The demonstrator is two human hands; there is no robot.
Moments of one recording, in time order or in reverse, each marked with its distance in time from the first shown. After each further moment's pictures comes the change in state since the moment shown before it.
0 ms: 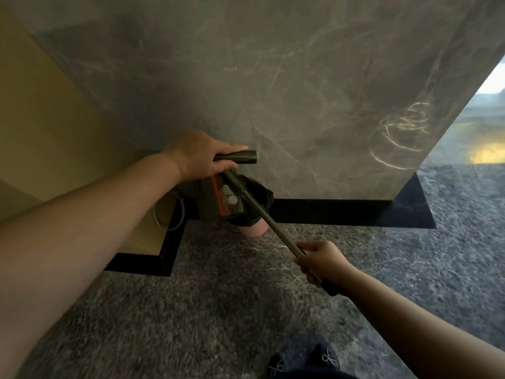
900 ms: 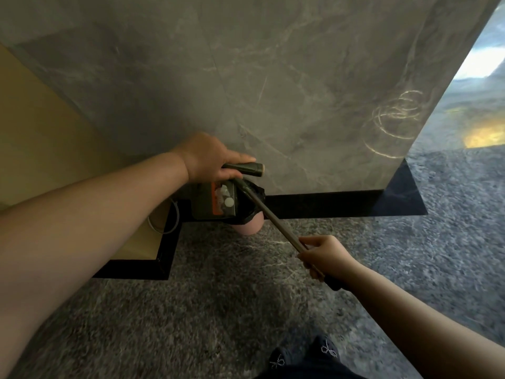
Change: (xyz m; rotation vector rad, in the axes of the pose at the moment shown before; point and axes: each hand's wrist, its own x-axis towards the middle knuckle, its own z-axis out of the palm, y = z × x) left_hand 0.032 0.057 -0.004 0.323 -0.146 0.199; right_hand -0.011 0.021 -0.035 0.035 0.001 -0.028
